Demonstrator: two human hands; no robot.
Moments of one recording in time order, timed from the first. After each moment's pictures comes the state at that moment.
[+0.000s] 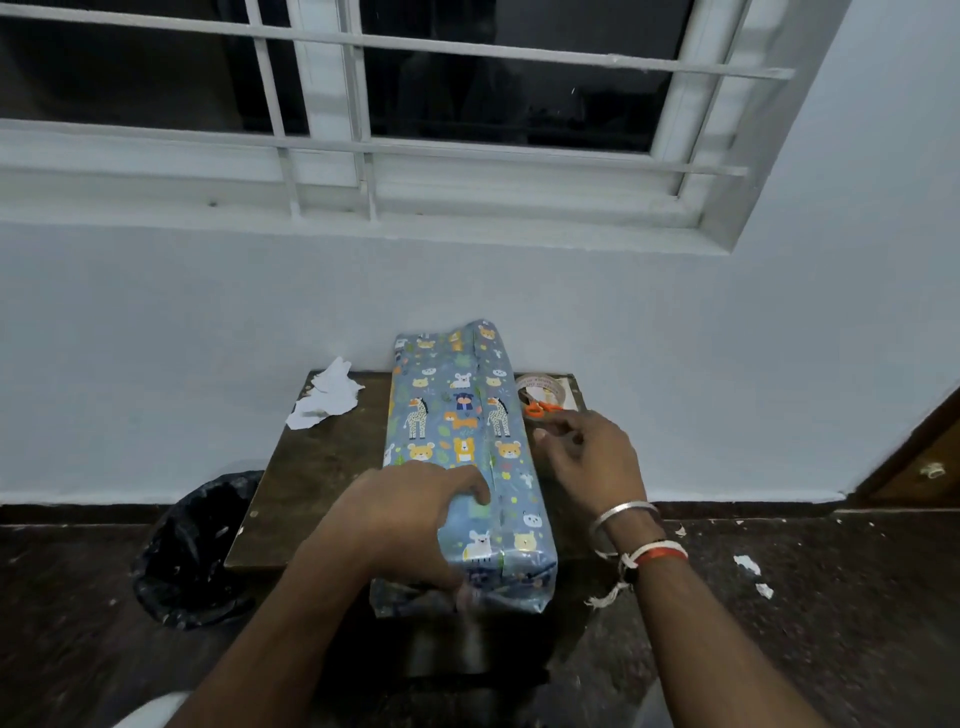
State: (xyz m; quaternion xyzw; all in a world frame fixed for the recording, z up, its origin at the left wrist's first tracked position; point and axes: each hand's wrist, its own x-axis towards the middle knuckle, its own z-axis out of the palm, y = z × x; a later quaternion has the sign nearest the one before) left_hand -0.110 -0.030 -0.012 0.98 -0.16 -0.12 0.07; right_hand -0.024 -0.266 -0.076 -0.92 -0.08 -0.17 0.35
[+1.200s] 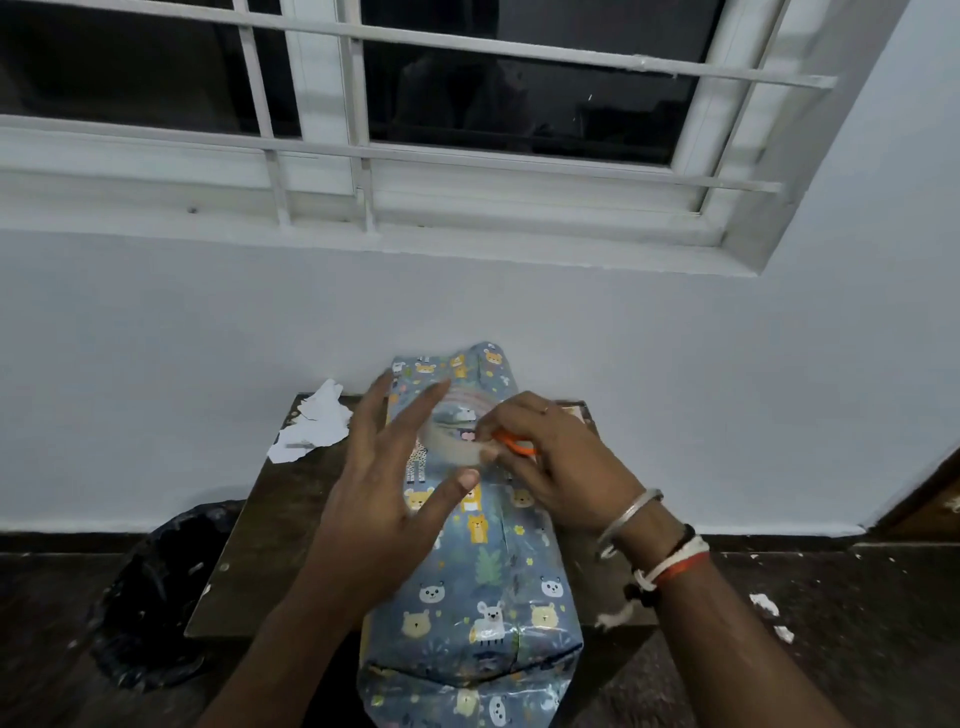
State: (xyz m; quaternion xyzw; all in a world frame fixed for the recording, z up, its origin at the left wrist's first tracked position) left_hand -0.076 -0.021 -0.041 0.87 -0.10 0.25 0.42; right_hand 0.009 -0.227 -0.022 -0.85 -0.40 -0.12 0.32
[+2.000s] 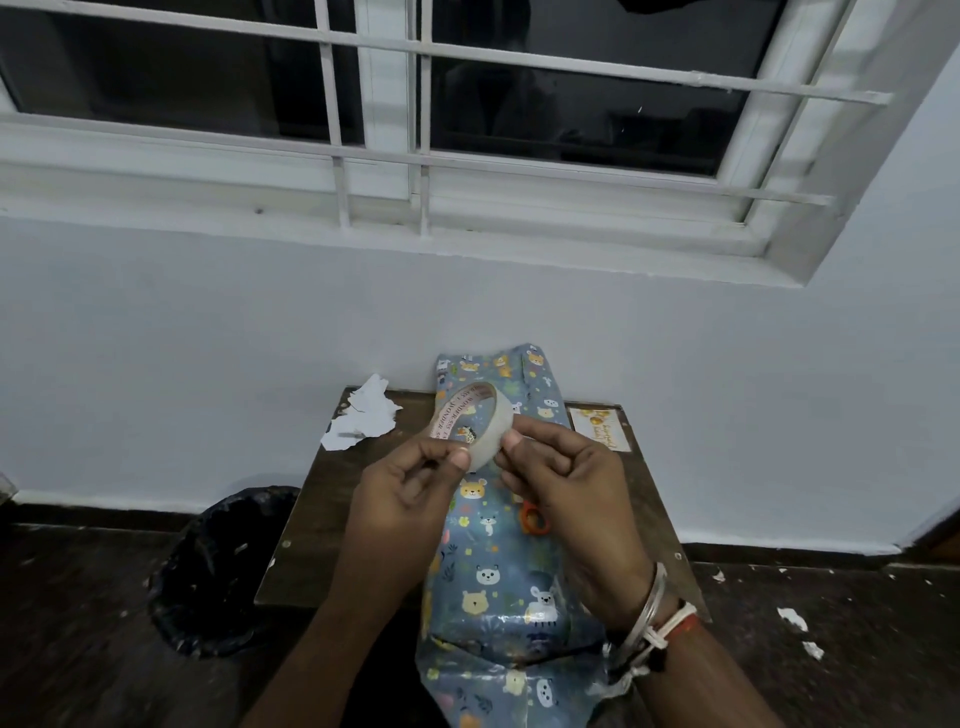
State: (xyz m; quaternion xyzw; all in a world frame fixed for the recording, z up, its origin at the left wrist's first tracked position) left_hand -0.094 -0.007 -0.045 0.67 0.05 0.16 0.73; right_hand -0.068 -0.160 -0.017 -0.62 -0.04 0.04 0.78
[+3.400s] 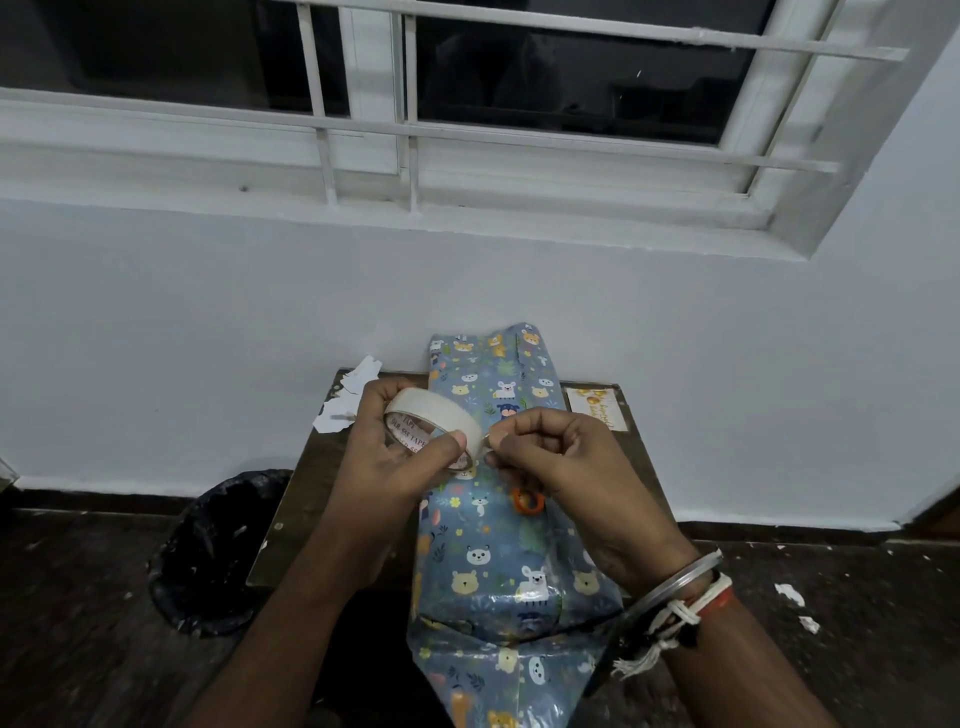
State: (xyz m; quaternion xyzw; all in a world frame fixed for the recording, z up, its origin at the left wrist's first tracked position) left_hand -0.090 -0.001 -0.028 0.62 0.01 0.13 0.77; right_hand -0.067 -0.177 -0.002 -0.71 -0.08 0.11 0.69
